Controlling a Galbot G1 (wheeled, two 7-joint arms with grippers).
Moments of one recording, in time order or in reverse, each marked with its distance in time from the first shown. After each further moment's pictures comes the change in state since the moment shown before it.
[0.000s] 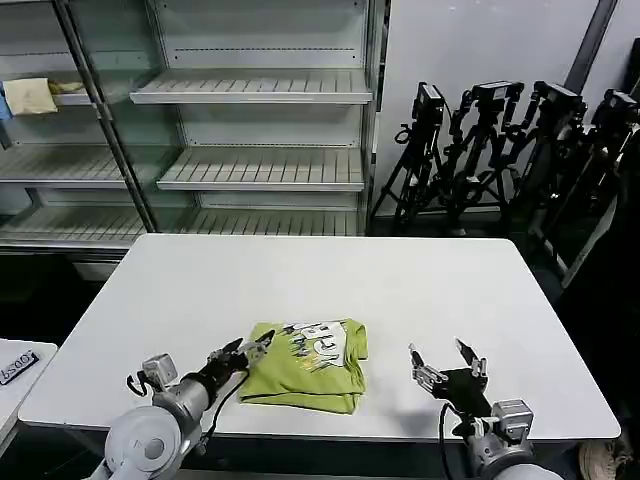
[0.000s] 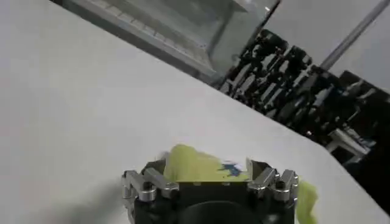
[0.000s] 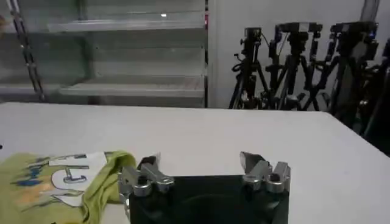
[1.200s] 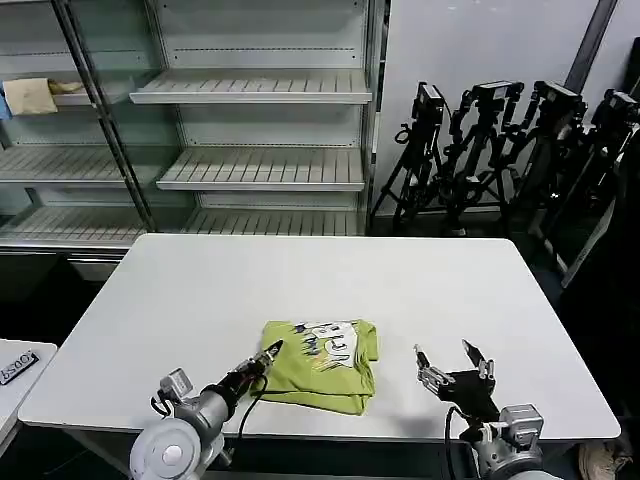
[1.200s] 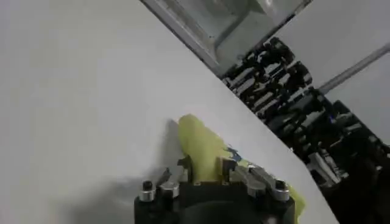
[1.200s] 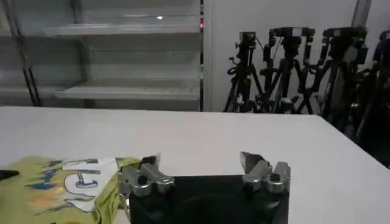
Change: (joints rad) left arm 0.035 -0.152 -0.008 0.029 -0.135 -0.027 0.004; right arm -0.033 0.010 0.026 0.037 -0.004 -0.004 0.006
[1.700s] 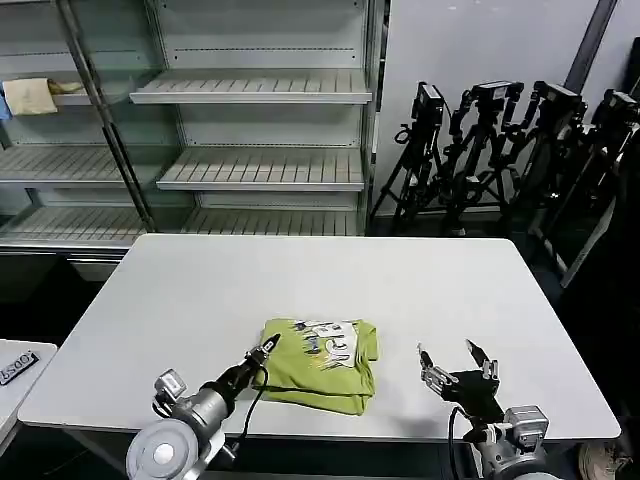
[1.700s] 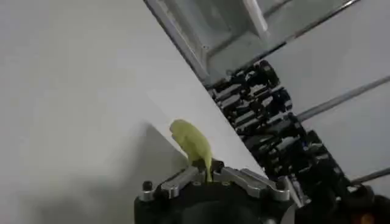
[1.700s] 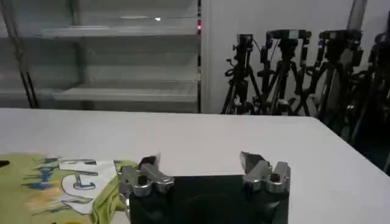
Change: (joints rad) left arm 0.026 -0.053 -0.056 -0.032 -0.132 -0.017 0.004; right arm -0.010 0.003 0.013 0.013 0.001 -0.001 0.000
